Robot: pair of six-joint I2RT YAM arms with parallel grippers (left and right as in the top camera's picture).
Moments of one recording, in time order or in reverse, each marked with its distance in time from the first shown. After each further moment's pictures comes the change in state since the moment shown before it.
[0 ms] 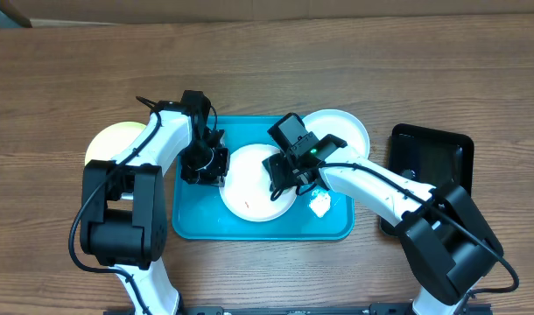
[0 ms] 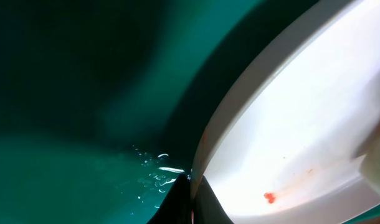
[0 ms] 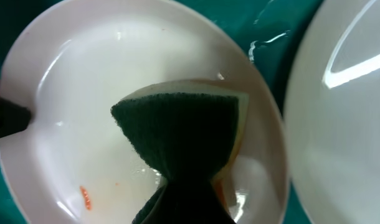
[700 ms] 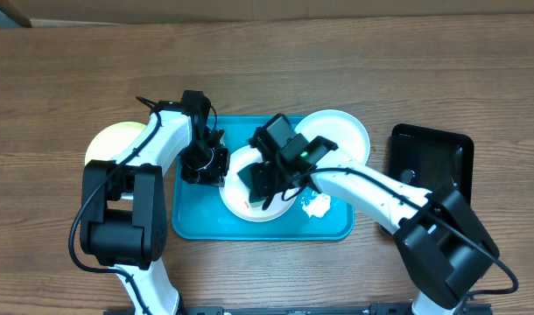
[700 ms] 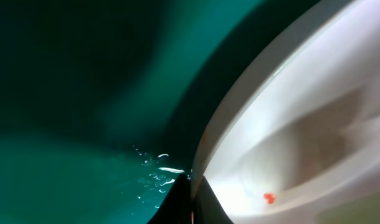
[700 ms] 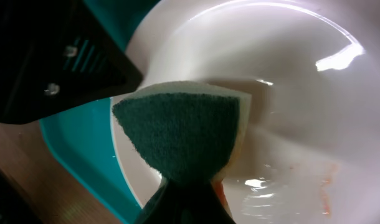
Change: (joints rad) left arm 0.000 0.000 0.000 0.000 0.000 0.000; right arm 0.066 0.000 0.045 0.007 -0.177 -0.019
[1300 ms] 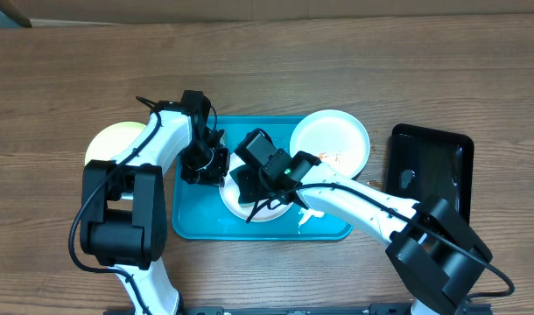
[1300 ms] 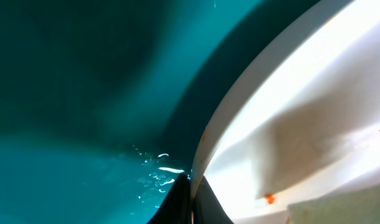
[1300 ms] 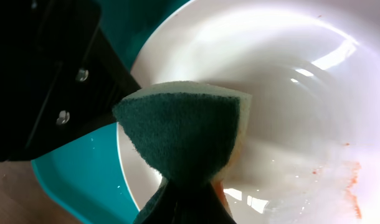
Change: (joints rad) left arm 0.000 0.000 0.000 -0.001 0.000 0.000; right arm 0.098 0.000 0.000 0.048 0.204 0.179
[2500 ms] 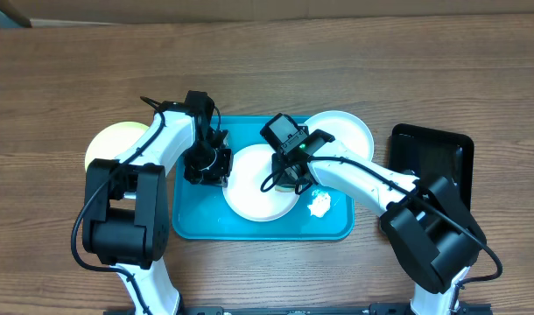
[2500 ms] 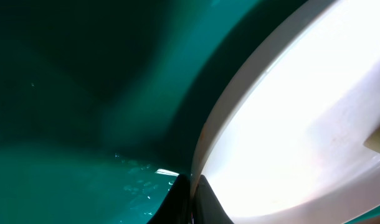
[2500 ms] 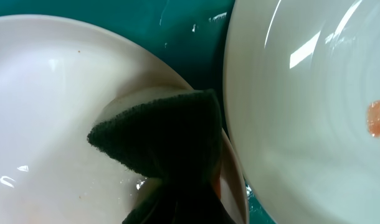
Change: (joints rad) left arm -0.011 0.006 -0.002 0.008 0.008 0.000; right arm -0.150 0.081 0.037 -0.195 0.175 0.034
